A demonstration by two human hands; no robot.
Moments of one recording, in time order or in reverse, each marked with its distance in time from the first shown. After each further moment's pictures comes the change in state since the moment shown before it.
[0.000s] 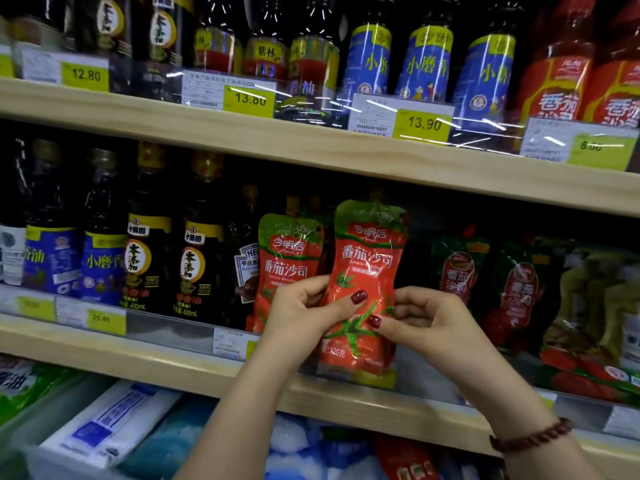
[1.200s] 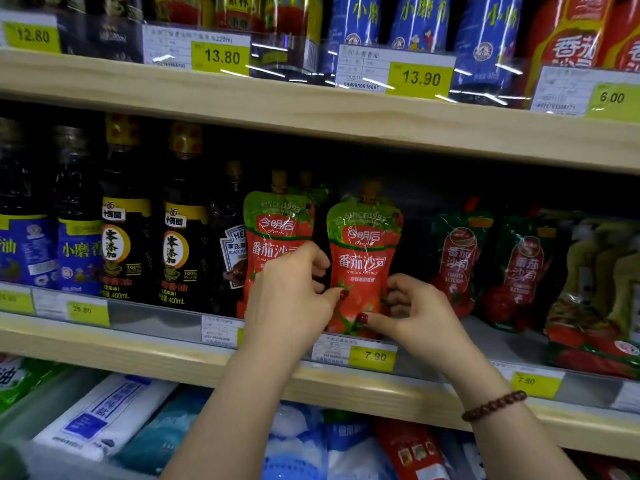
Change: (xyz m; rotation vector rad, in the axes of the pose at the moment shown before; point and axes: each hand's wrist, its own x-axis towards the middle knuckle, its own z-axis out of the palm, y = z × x) left_hand 0.011 -0.005 0.000 0.919 0.256 0.263; right_hand 0.022 0.052 0.007 -0.363 0.118 0.003
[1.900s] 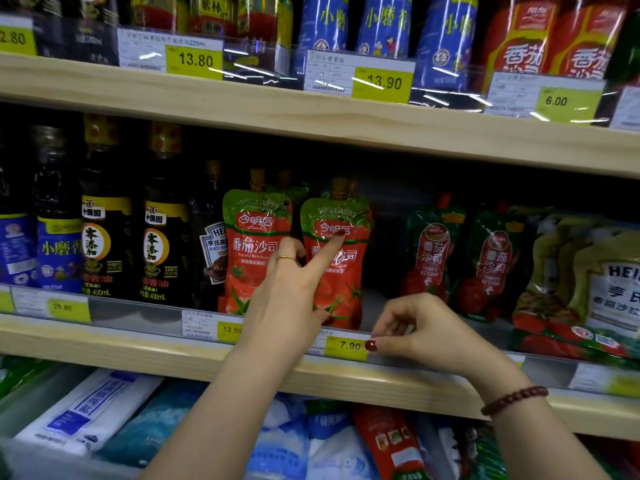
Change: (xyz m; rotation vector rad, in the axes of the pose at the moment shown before) left_hand -0.012 0.009 0.012 0.364 -0.135 0.193; right_hand -0.022 0.007 -0.043 -0.133 -0.299 -0.032
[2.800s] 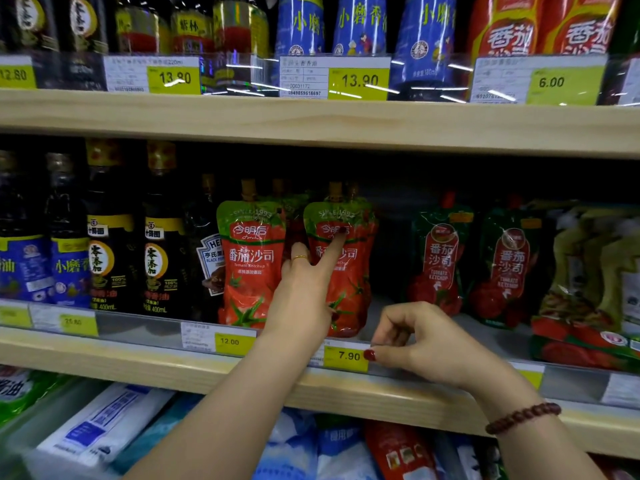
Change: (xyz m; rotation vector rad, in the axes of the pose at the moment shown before) left_hand 0.028 0.010 0.030 0.024 -0.041 -0.077; right_hand 0.002 0.011 0.002 0.055 -0.008 -0.051
